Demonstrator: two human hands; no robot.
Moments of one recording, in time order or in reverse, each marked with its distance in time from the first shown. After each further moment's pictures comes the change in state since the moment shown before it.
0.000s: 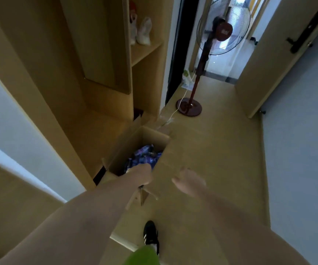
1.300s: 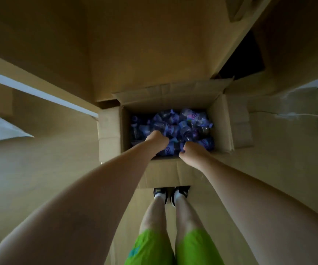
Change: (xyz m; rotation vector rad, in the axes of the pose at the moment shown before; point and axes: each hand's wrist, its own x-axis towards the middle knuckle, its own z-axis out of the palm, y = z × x) left_hand 0.414 -0.029 -0.009 -1.227 0.035 -1.043; right_hand 0.527 -0.077 0.023 -0.541 -0.647 -0.669
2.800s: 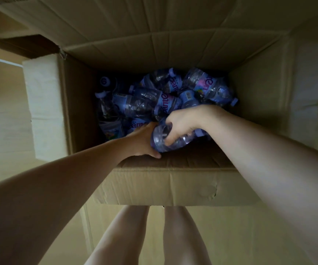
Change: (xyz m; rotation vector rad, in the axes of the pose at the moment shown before) left_hand 0.252 -0.083 0.111 0.266 -0.250 0.336; right_hand 0.251 0.026 0.038 -0.438 -0.596 -0.287
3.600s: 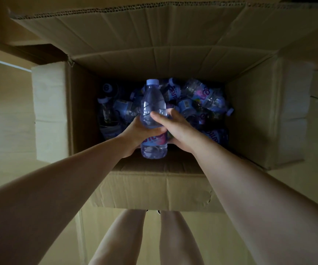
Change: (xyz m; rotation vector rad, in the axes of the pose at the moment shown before) left_hand -0.027 0.030 -0.023 -1.067 0.109 0.014; right_hand 0.013 -0.012 0.042 1.358 0.368 -0.068
